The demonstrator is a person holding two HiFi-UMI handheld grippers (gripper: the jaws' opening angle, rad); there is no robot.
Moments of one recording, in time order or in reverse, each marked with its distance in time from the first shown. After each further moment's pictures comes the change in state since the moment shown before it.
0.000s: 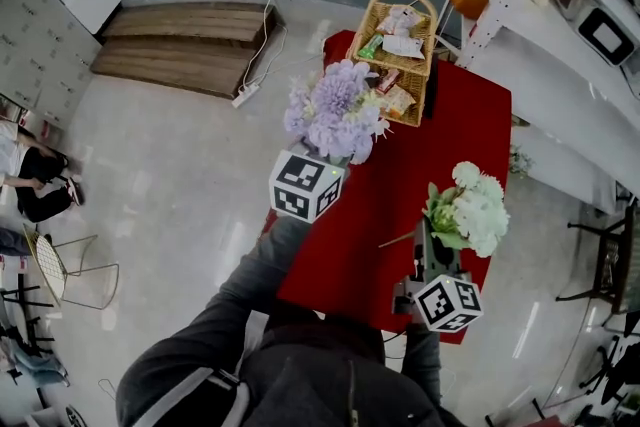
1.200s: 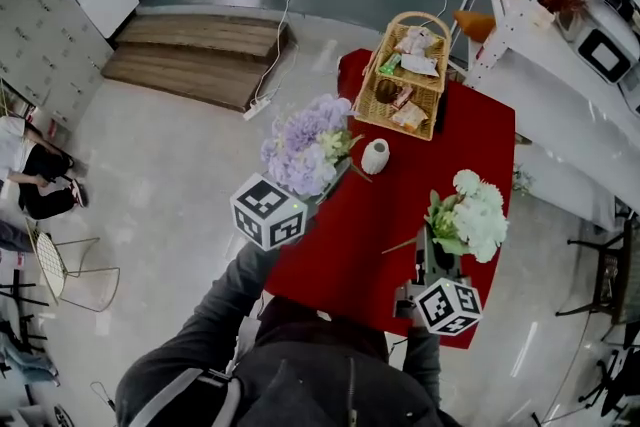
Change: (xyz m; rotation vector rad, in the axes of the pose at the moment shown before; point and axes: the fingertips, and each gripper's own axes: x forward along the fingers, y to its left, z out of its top) left arm -0.104 -0.011 0.019 -0.068 0.008 -0.214; right arm -0.006 0.035 -0.006 -0.030 -0.026 0.016
